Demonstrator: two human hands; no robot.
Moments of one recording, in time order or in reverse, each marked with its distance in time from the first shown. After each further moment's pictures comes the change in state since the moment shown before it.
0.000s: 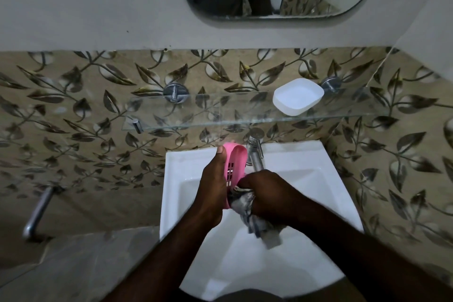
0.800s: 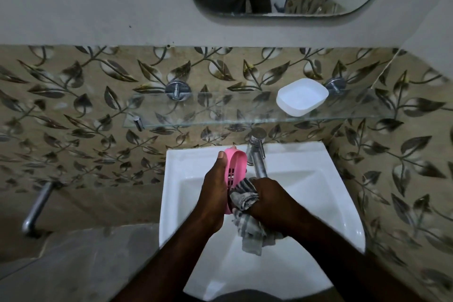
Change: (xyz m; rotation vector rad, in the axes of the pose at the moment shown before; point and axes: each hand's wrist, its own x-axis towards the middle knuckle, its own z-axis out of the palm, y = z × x) left_hand 0.004 -0.012 -0.006 -0.031 0.008 -0.052; right_hand -0.009 0.001 0.023 0.534 0.074 0.171
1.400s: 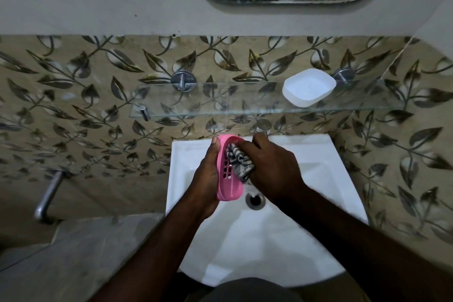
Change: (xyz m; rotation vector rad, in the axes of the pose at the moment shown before) left_hand 0.004 0.011 -0.021 -0.110 -0.175 -0.035; right_hand 0.019 -0.029 -0.010 -0.738 0.336 -0.243
